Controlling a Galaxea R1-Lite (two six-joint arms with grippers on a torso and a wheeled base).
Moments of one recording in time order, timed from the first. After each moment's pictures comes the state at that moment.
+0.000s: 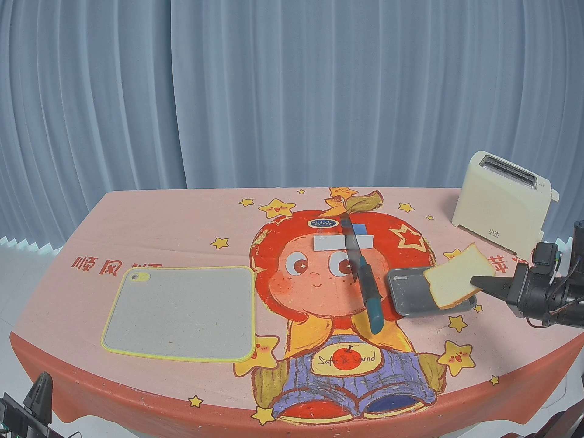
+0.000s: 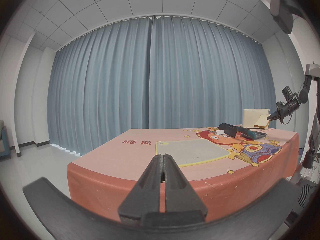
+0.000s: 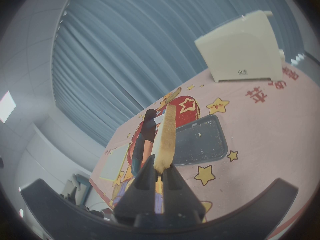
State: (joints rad) left arm 0.00 0.02 -0.02 0.00 -0.02 0.01; right arm 0.20 1.34 -0.39 -0.48 0.35 0.62
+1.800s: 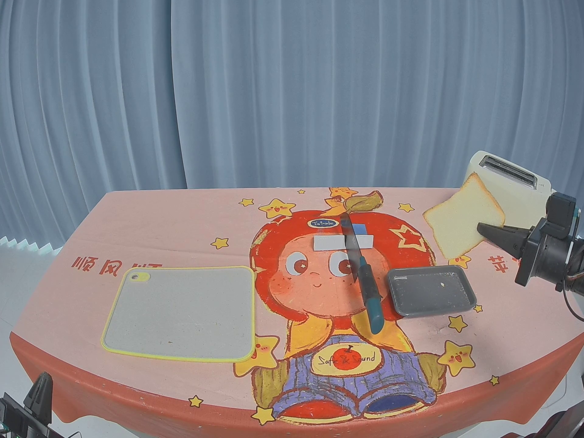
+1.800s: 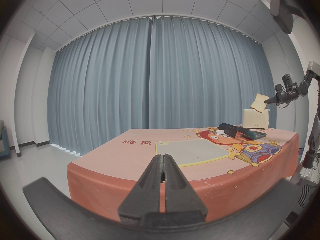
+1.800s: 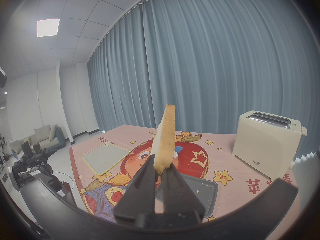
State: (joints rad) left arm 0.00 0.02 -0.02 0.00 -0.02 0.01; right arm 0.28 1.27 -0.55 -0.48 0.30 0.07
